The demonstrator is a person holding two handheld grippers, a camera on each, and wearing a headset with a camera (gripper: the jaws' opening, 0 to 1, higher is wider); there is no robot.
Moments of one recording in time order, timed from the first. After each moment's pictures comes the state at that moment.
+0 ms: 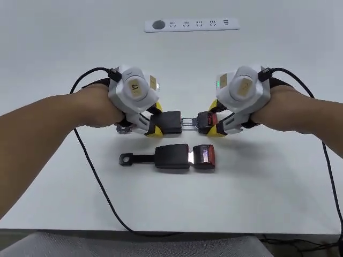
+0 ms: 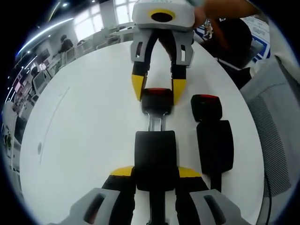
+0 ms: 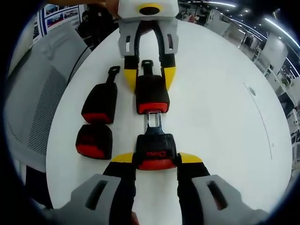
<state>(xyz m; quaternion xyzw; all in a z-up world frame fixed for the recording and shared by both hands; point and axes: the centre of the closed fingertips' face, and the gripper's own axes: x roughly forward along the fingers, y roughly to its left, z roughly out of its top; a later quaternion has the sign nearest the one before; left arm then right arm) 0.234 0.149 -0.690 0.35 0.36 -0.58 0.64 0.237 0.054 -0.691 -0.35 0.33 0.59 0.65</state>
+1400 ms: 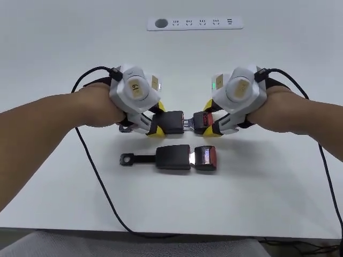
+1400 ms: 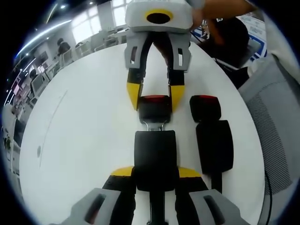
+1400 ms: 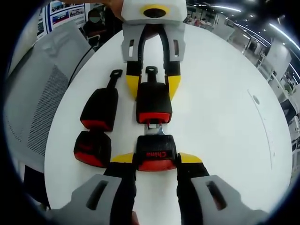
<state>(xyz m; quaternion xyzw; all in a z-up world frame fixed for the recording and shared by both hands) 0.233 0.146 -0.692 0.35 0.35 -0.59 0.64 0.239 0.069 -0.691 -0.35 0.32 0.60 0.64</state>
